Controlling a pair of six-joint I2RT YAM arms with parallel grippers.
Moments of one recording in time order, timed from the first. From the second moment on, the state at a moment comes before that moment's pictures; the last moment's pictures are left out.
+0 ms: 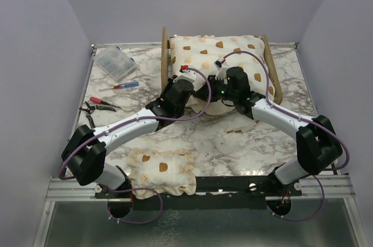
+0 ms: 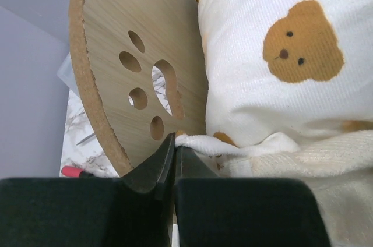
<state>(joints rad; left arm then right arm) -0.82 1.45 1.02 -0.03 -0.84 0.16 0.57 1.53 0.98 0.17 -0.37 0.58</state>
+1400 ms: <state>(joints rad) -0.78 1.43 1.10 -0.17 -0.80 0.02 0.57 1.39 0.93 0.13 -0.48 0.42</state>
